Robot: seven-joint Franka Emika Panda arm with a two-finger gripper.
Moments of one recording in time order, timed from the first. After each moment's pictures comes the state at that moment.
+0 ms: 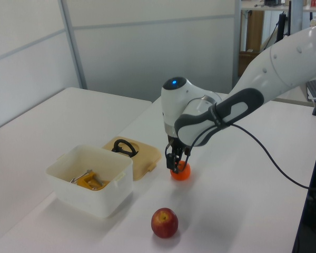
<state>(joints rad) 0.02 0.26 -0.05 -1.98 -0.23 2.32 0.13</state>
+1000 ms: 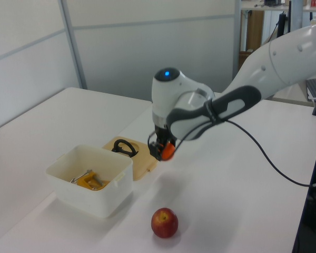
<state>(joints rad) 0.05 0.24 -0.06 -1.87 -0.24 2.34 0.32</state>
